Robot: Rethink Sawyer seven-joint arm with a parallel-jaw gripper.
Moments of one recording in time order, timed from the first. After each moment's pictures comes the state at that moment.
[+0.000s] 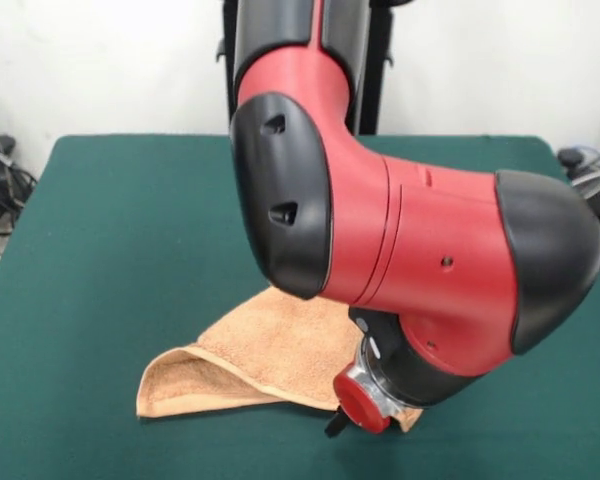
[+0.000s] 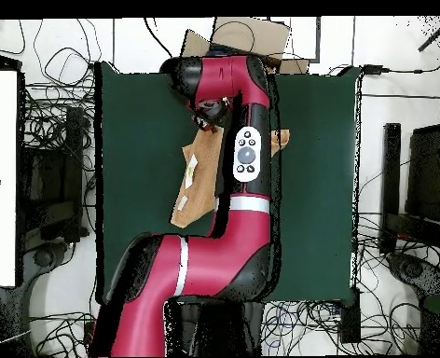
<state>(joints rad) -0.11 0.11 0.23 0.22 -0.49 1.51 0.94</state>
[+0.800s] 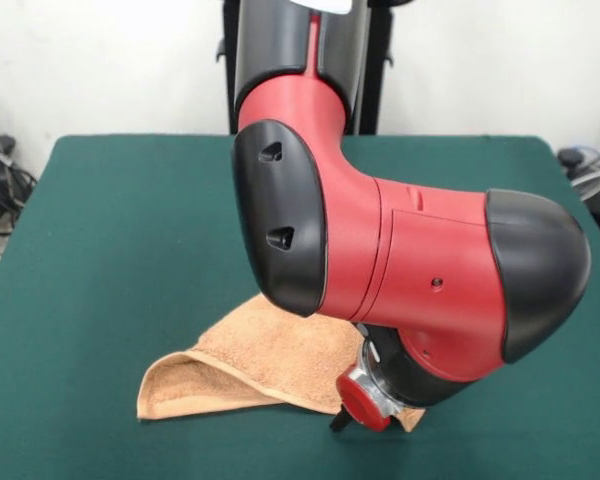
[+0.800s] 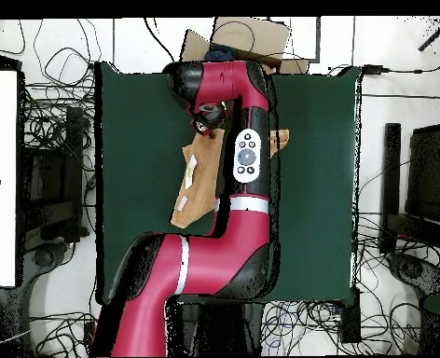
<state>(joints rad) -0.11 0.13 0.23 0.22 -0.47 1.53 0.94</state>
